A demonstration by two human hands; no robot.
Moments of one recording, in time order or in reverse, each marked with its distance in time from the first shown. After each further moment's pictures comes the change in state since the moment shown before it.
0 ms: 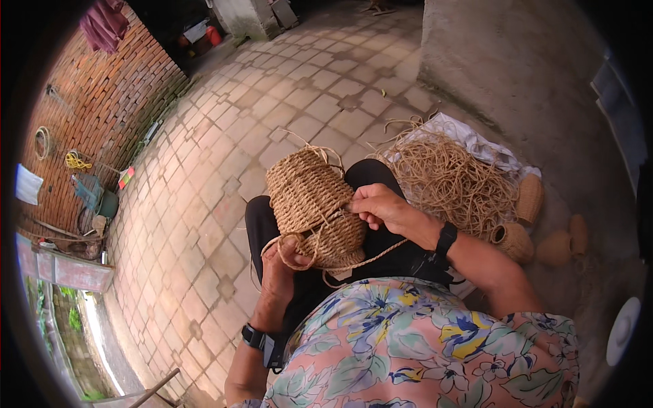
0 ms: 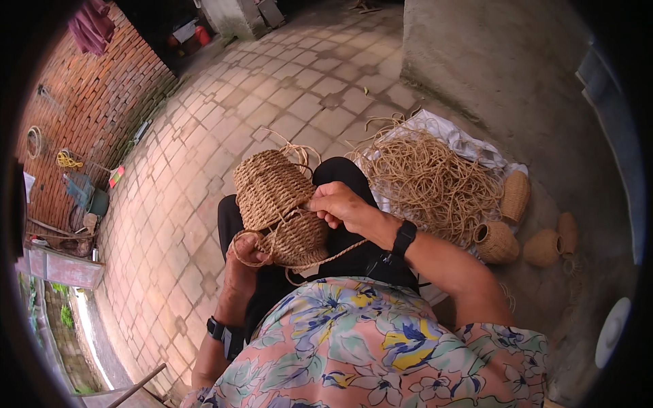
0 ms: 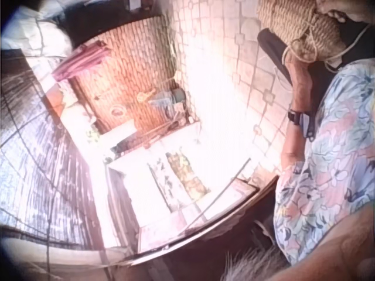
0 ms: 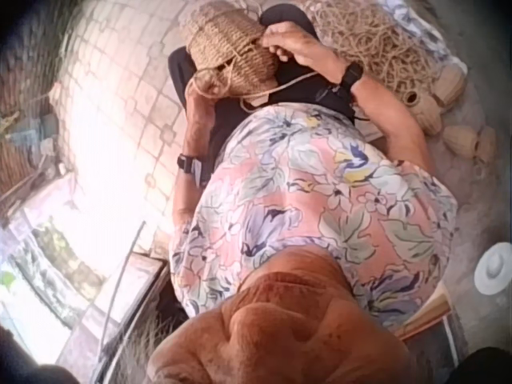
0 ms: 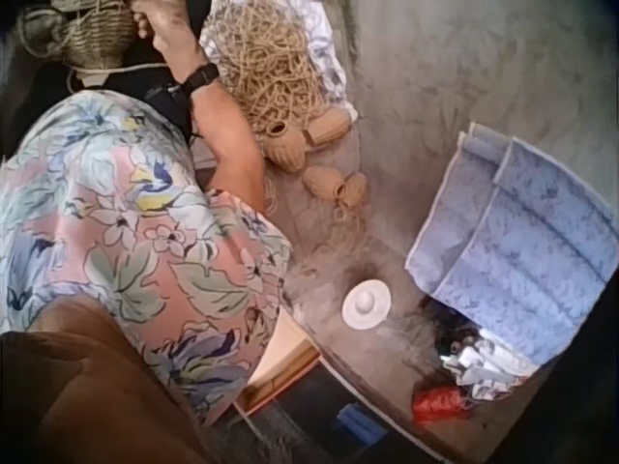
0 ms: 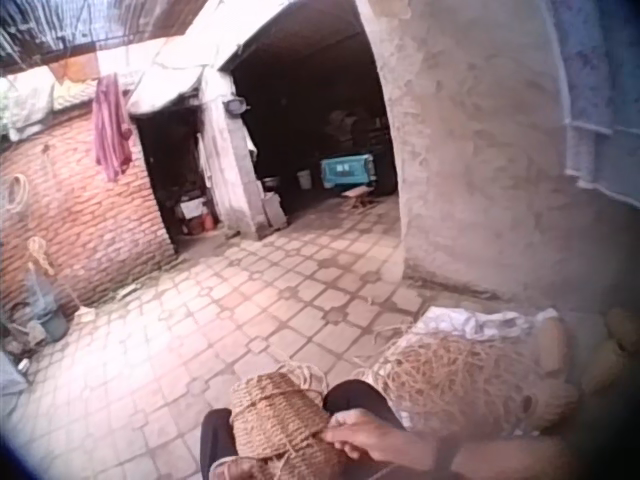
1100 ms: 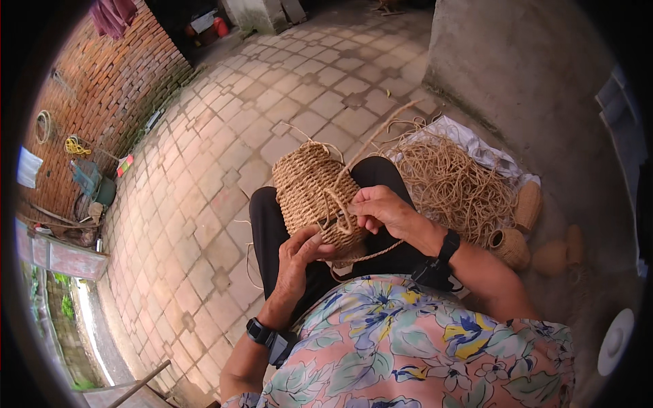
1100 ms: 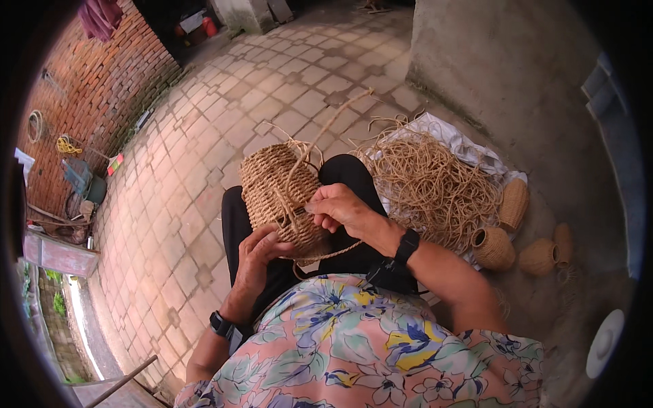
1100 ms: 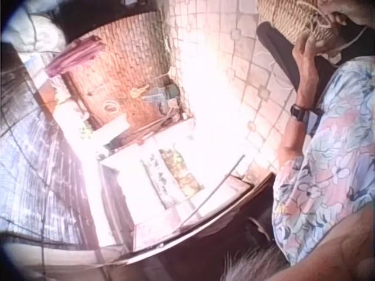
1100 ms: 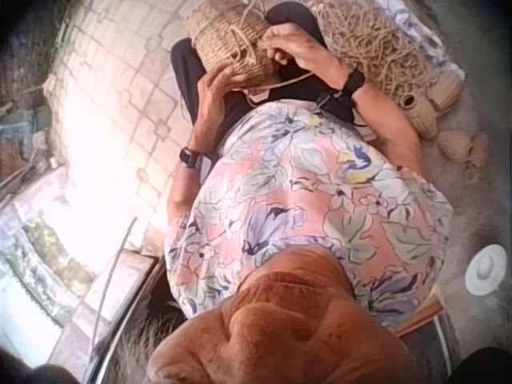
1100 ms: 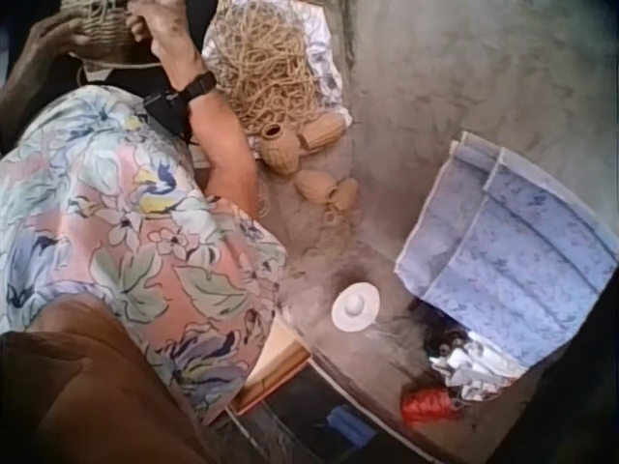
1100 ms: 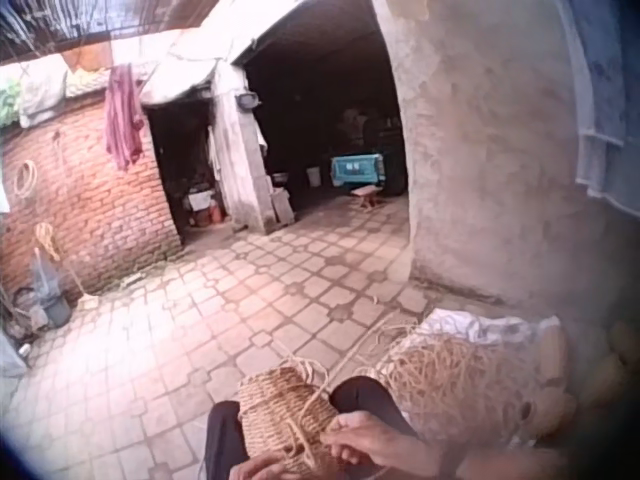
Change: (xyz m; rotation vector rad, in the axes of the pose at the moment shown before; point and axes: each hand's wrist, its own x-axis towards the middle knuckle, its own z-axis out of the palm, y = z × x) left_hand -0.011 -0.001 0.024 0.228 -0.103 0.070; right_hand -0.020 -0.009 0.016 0.056 -0.062 -0.031
